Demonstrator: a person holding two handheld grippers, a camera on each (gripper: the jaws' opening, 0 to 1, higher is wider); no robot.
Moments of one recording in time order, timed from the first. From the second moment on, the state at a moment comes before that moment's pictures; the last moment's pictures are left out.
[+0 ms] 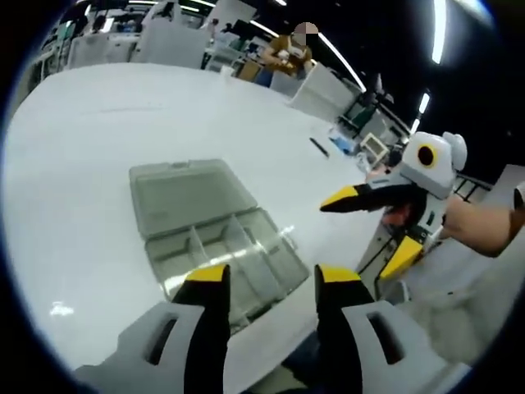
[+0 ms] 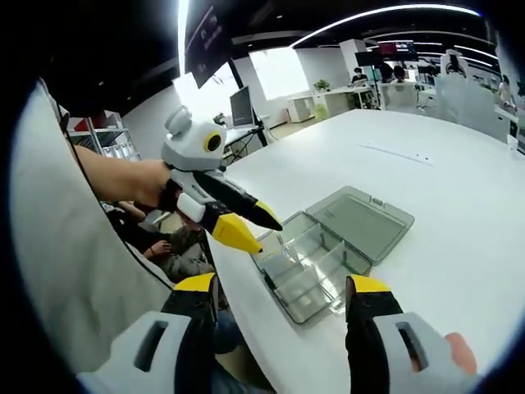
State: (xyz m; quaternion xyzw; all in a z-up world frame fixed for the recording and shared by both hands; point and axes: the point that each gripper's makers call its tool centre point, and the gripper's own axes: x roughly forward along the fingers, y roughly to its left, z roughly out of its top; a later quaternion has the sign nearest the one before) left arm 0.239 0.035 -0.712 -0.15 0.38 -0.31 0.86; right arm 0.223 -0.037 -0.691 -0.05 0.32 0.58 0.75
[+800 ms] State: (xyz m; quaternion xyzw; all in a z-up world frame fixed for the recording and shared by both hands) left arm 0.238 0.028 -0.701 -0.13 0.33 -0.34 0.87; right arm 0.227 -0.075 -0.703 -0.06 0.34 0.55 0.76
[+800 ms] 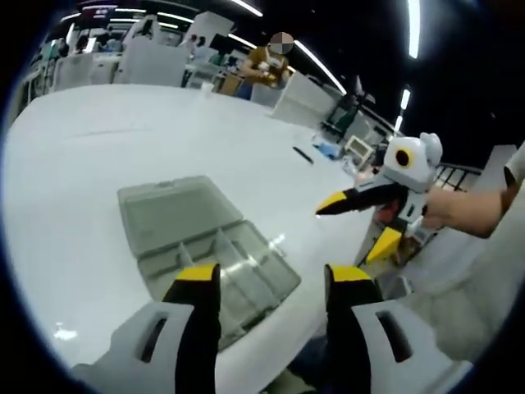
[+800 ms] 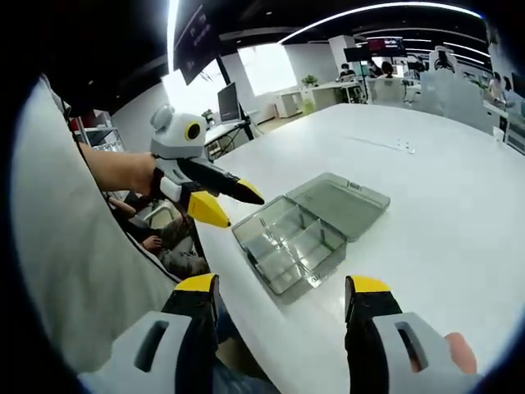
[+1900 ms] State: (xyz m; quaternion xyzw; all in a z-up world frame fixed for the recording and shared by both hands) left arm 0.233 0.020 -0.704 -0.11 0.33 -0.36 0.87; right arm 0.244 -0.138 -0.728 -0.08 0.37 0.51 0.77
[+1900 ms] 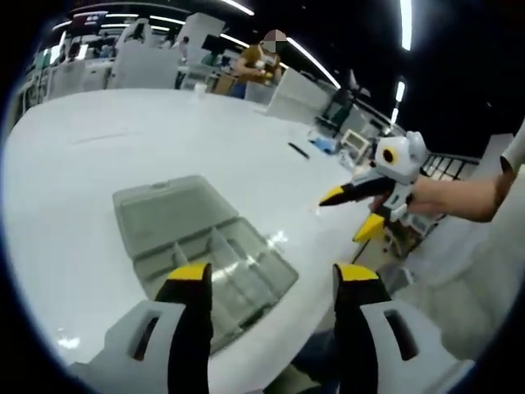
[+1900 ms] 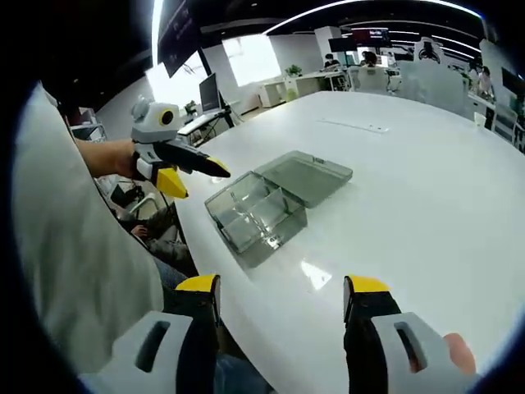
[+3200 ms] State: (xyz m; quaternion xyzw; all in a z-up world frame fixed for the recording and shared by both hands) left arm 0.229 0.028 -0.707 -0.10 0.34 -0.34 0.87; right arm 0.270 -0.212 -0.776 -0.27 0.41 0.52 0.70
